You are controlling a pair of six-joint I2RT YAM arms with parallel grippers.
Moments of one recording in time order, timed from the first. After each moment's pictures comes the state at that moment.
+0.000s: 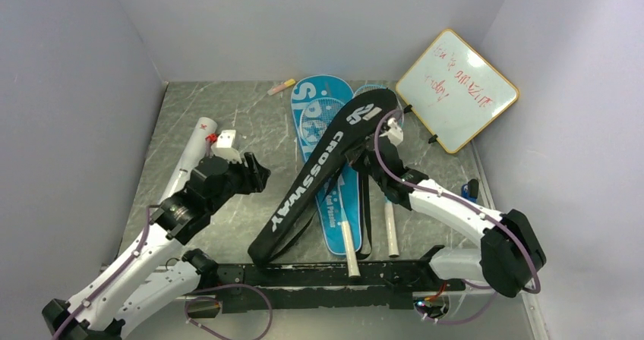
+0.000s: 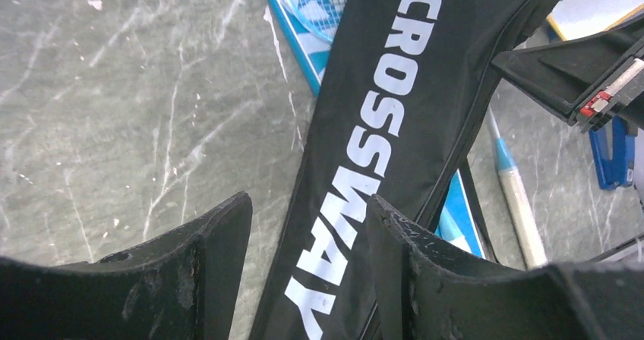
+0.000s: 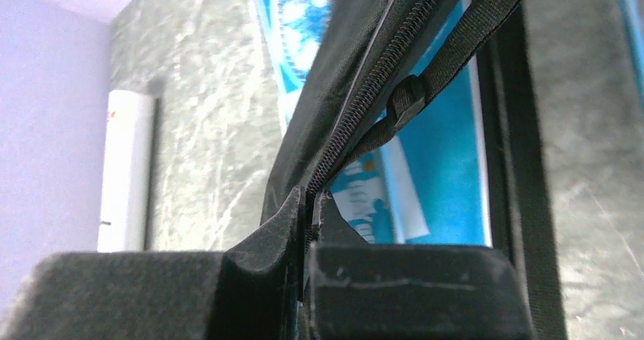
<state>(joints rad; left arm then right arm) -0.62 0.72 0.71 -0.41 -0.16 -0.52 0.64 1.24 0.69 0.04 0.30 0.96</state>
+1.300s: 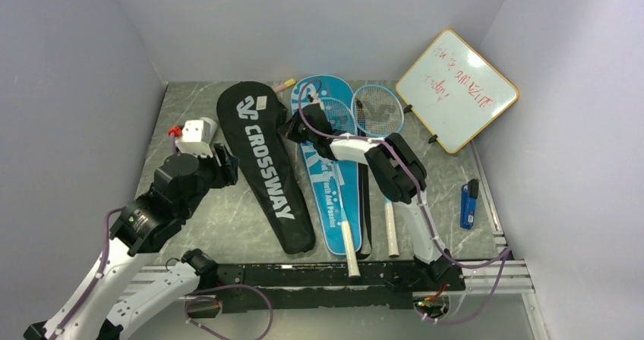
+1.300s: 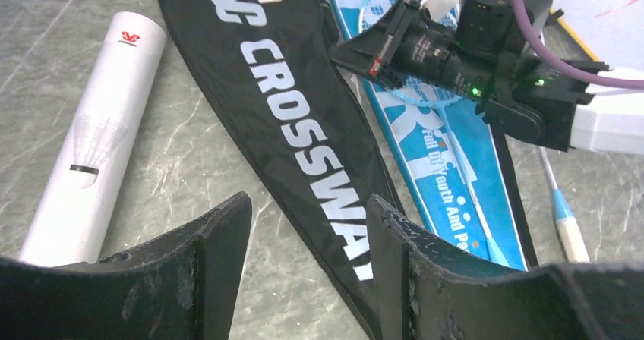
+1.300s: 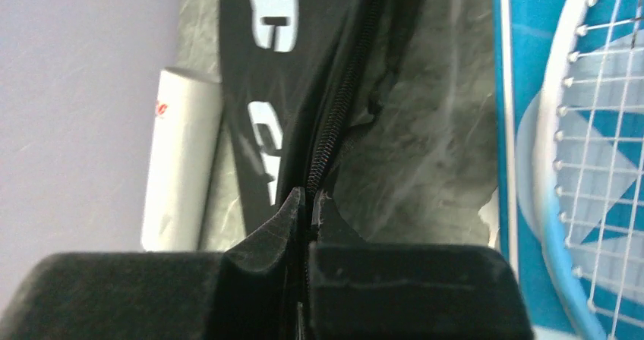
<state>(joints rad) -0.62 0.66 1.02 -0.72 -0.42 -0.40 0.68 2.24 1.53 0.36 -0.11 0.95</state>
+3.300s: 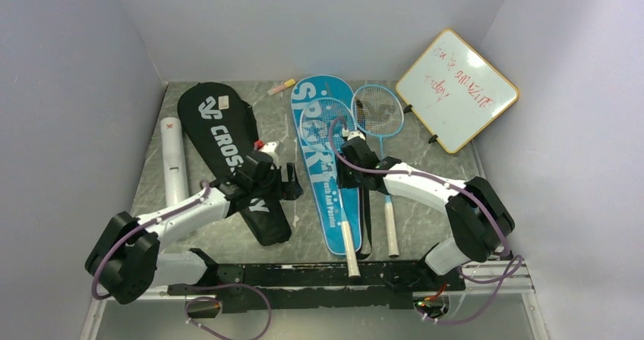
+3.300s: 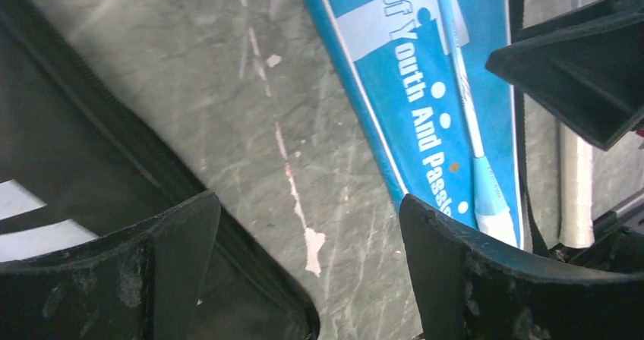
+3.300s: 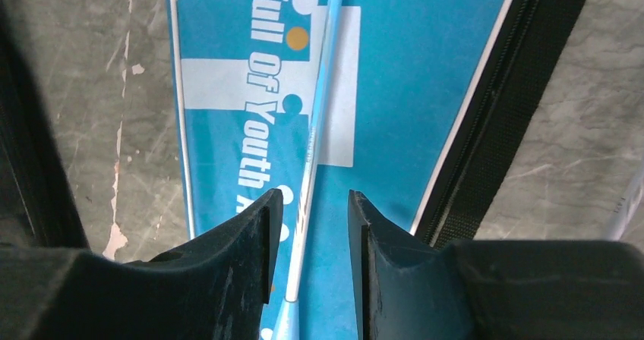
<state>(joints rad) -0.64 1.22 0.64 -0.16 0.04 -0.61 0.69 1.51 0.88 -0.25 0.12 0.47</state>
